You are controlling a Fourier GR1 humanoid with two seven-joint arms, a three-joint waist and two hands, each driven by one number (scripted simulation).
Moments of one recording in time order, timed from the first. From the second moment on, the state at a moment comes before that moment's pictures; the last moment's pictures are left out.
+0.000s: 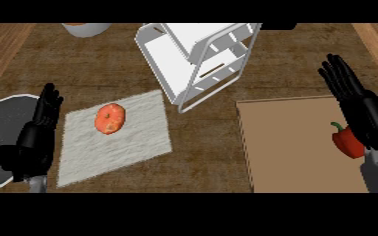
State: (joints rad) left arm 0.04 0.39 -0.10 -1.60 0.15 0.35 -0.05; right arm -0.15 -0.47 0.01 -1.52 -0.28 0.12 -0.13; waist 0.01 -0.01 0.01
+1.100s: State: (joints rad) left arm -0.14 0.29 -0.22 -1.50 0.30 0.13 0.17; right arm 0.27 -0.58 -0.39 -1.41 -0.13 0.12 -0.79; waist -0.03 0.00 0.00
